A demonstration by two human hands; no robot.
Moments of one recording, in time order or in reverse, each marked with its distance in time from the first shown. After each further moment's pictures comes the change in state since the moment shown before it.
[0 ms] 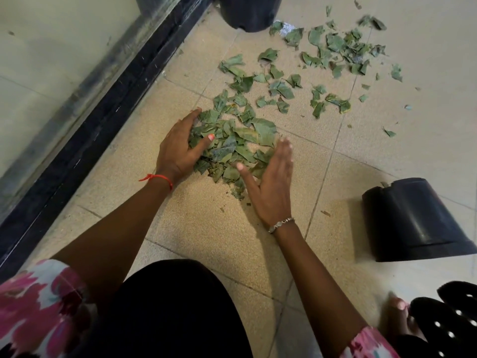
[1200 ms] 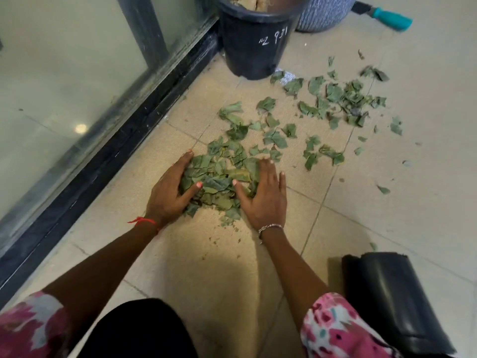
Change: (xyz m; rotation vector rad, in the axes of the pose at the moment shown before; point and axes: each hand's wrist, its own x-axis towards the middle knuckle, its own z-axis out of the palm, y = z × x) left_hand 0.003 0.001 -0.001 0.063 -0.043 -0.018; right_hand 0.083 0.017 -0.001 -0.221 -0.035 -0.125
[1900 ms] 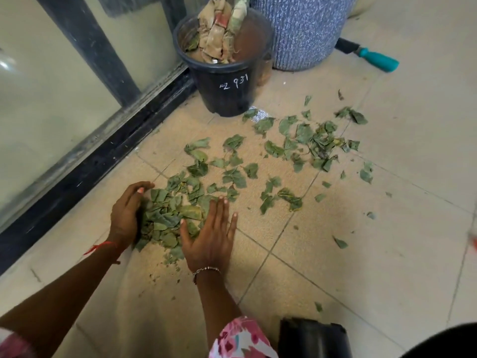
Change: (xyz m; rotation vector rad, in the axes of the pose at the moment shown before) left_hand 0.026 0.052 0.015 -0.189 0.299 -0.359; right_hand 0.004 0.004 -0.009 0.055 0.034 -0.013
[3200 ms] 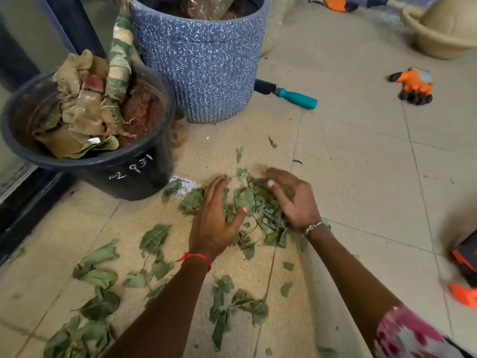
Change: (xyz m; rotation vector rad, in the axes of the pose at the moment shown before) left_hand 0.133 0.160 0.263 0.042 -0.320 0.497; right_hand 0.279 0.216 -0.120 0.349 0.048 -0.072
